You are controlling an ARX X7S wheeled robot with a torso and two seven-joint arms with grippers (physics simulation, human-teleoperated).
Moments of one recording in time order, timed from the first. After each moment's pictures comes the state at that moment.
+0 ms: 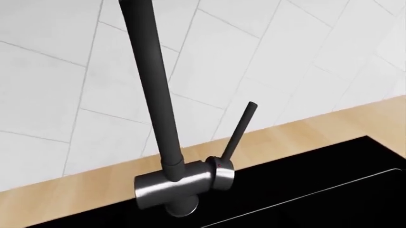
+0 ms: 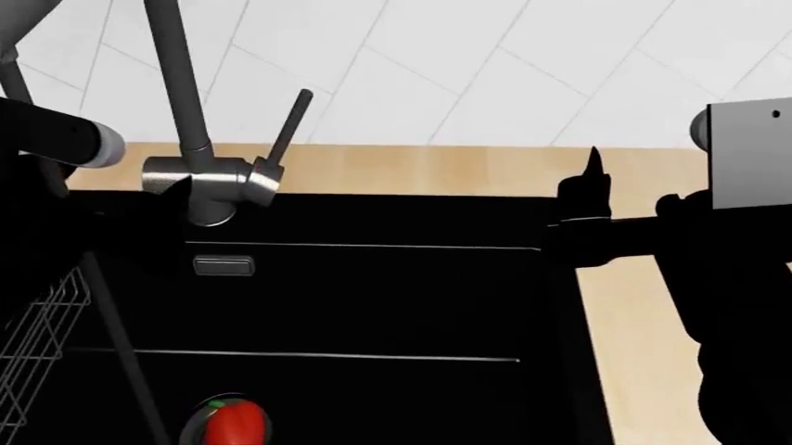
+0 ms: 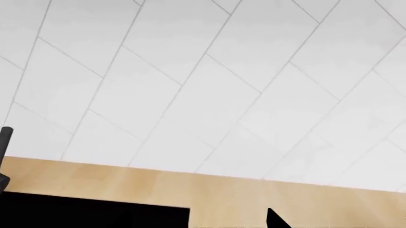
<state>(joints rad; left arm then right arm) -1.02 -0.63 0.59 0.08 -1.05 -0.80 -0.37 0.79 0.44 0.00 -0.27 0.46 1.08 0.05</state>
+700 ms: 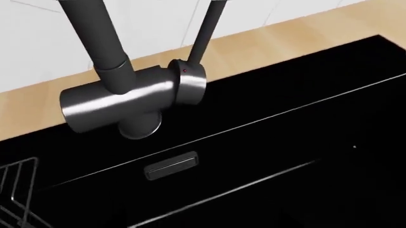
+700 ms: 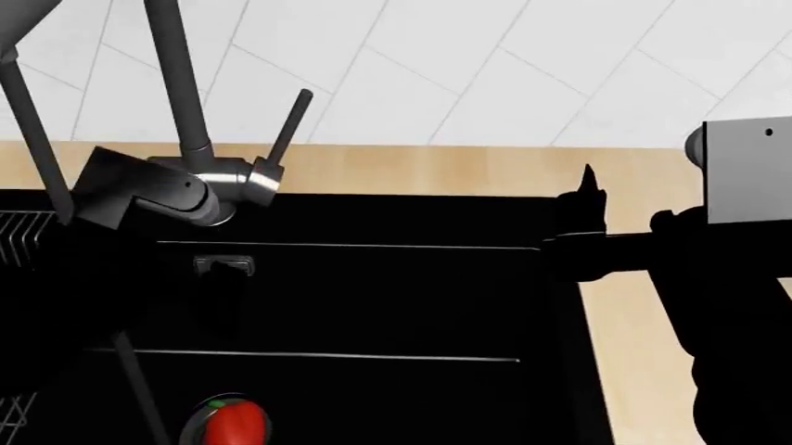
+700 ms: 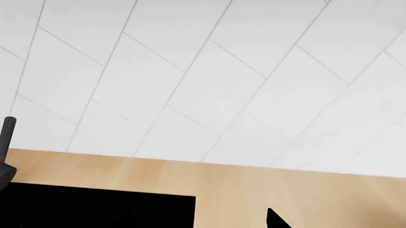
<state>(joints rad) -1.11 -0.47 0.72 -0.23 -1.05 -0.97 -0.30 0.77 0.44 0.02 -0.26 0.48 1.07 0.05</state>
